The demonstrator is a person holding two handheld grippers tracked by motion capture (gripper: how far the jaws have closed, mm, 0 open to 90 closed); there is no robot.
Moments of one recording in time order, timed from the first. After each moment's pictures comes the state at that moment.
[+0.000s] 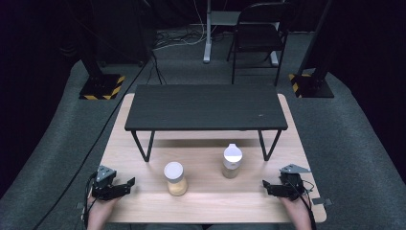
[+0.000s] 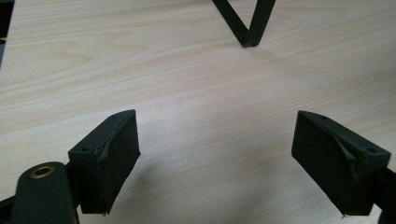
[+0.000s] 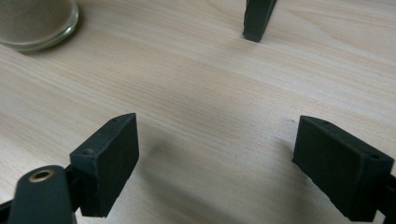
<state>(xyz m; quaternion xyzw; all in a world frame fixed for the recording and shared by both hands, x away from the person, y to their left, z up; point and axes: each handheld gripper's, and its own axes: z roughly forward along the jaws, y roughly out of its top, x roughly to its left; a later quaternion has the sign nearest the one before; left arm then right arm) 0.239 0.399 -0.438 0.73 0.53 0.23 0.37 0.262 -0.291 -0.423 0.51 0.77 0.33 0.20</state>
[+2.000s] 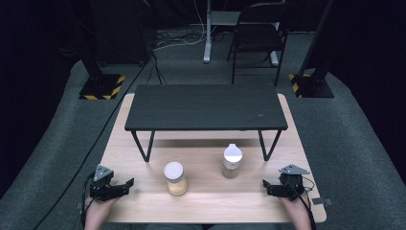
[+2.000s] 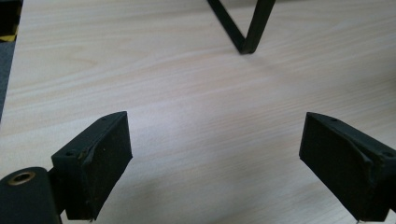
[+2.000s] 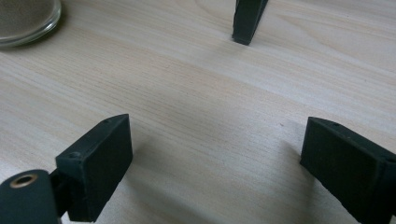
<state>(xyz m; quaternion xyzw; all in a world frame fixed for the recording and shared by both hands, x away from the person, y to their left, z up) 0.233 0.404 -0.429 0.72 0.53 0.23 0.38 0.259 -0.288 -0.431 0.50 0.76 0.33 0.22</state>
